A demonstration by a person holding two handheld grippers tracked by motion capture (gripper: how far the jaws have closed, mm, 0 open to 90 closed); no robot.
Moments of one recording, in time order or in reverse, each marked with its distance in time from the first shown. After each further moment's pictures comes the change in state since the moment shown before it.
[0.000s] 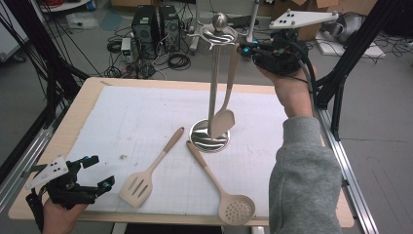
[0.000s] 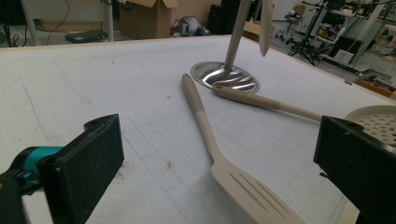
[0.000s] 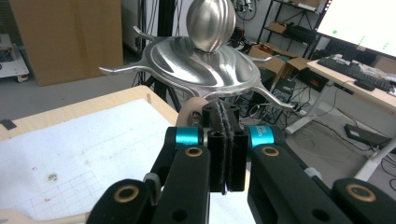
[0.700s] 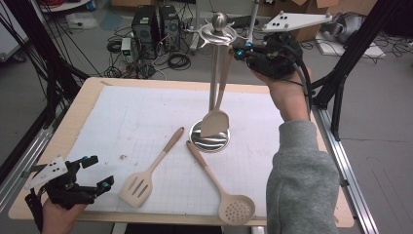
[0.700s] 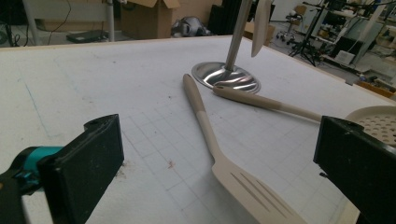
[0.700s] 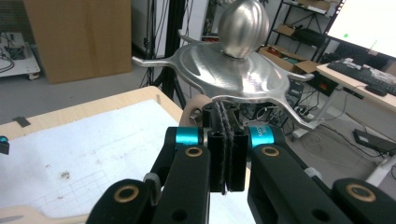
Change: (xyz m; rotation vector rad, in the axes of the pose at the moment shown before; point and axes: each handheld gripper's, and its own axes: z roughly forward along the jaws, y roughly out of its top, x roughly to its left) left arm 0.001 0.000 -0.002 -0.002 0.004 0.001; right arm 0.015 0.003 0.002 -0.005 0.033 -0.014
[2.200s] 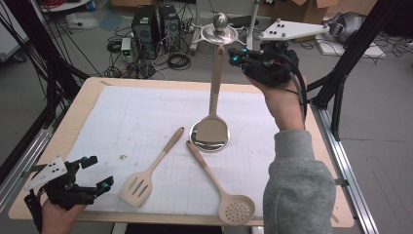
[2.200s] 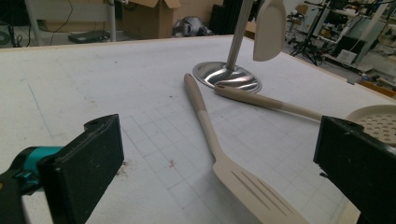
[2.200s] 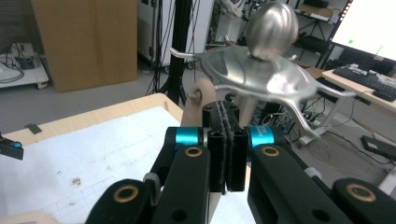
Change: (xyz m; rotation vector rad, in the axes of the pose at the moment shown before) left arm -0.001 0.000 -0.001 -0.001 0.009 0.000; right arm 0.015 -0.007 -0.004 -0.038 0.012 0.017
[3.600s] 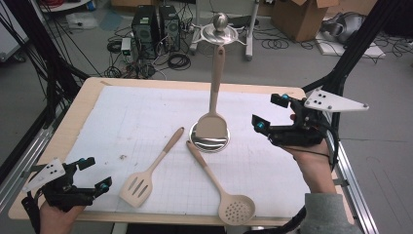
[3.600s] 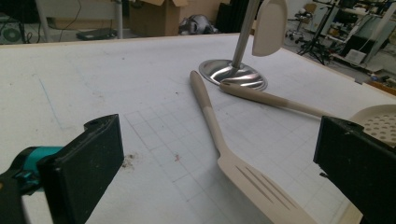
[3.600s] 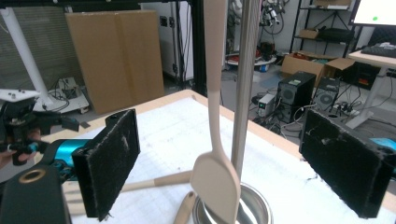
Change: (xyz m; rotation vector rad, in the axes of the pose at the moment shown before) left arm -0.002 -0.001 -0.004 0.008 0.029 -0.001; right arm 0.007 -0.113 -0.067 -0.091 0.091 0.169
